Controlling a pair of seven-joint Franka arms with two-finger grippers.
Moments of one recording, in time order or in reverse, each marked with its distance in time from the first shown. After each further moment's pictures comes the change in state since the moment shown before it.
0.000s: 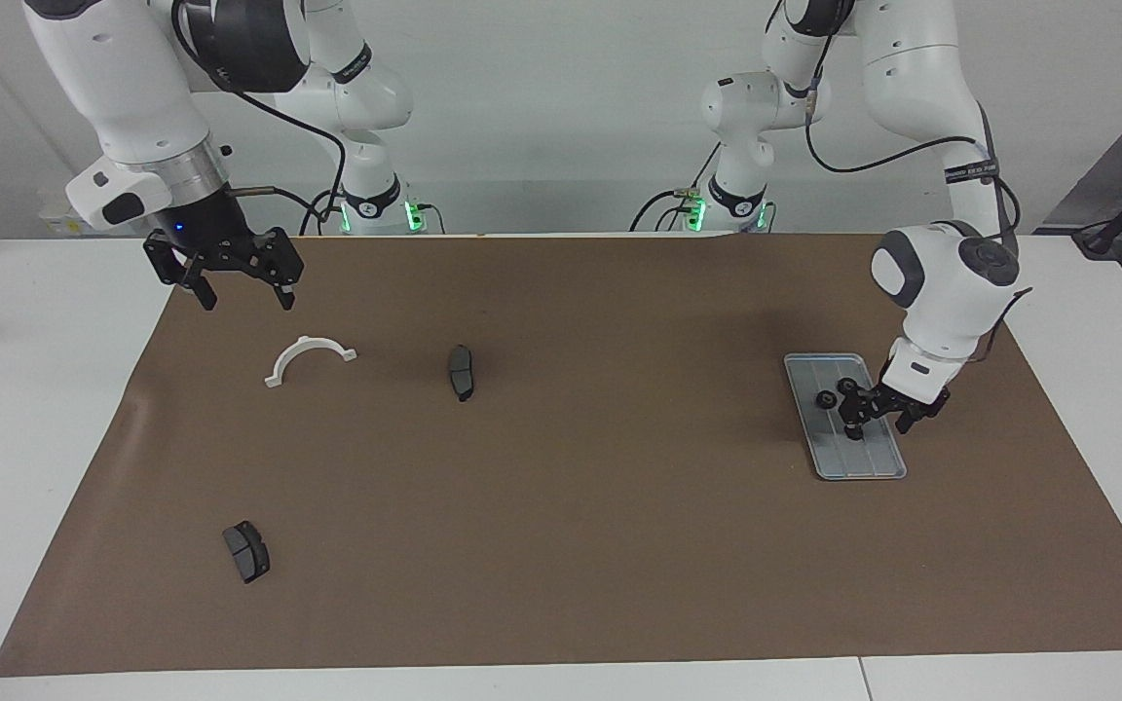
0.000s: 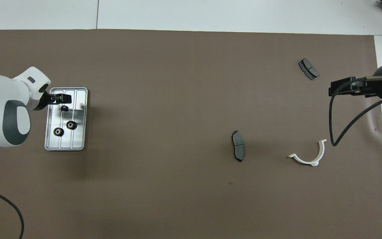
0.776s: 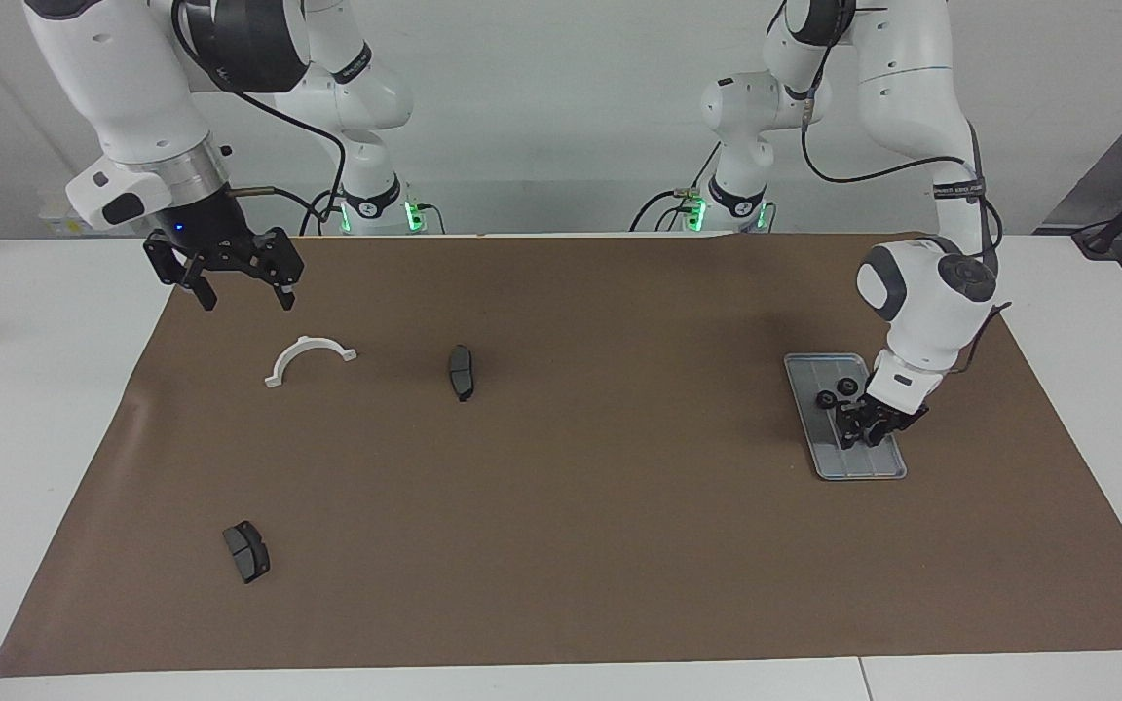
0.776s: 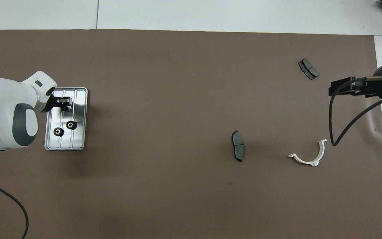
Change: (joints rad) left arm -0.002 0.029 -0.003 -0.012 0.000 0.040 -0.006; right arm 0.000 0.000 0.000 0.000 0.000 0.000 0.000
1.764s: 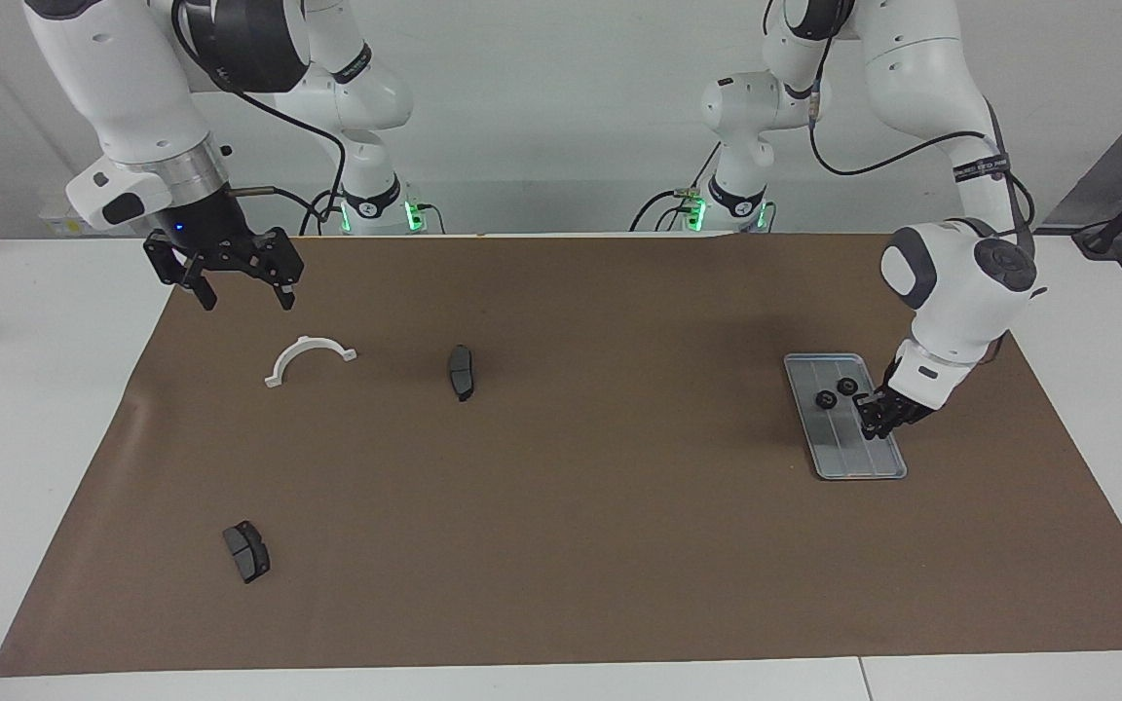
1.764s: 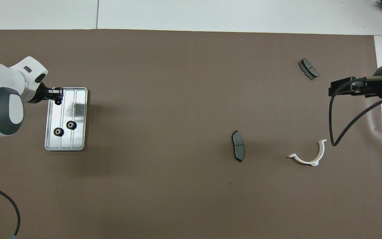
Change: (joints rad) left arm -0.022 -0.033 -0.006 0.152 0.000 -0.237 -0.053; right arm 0.000 0.000 0.000 0.000 0.000 0.000 0.000
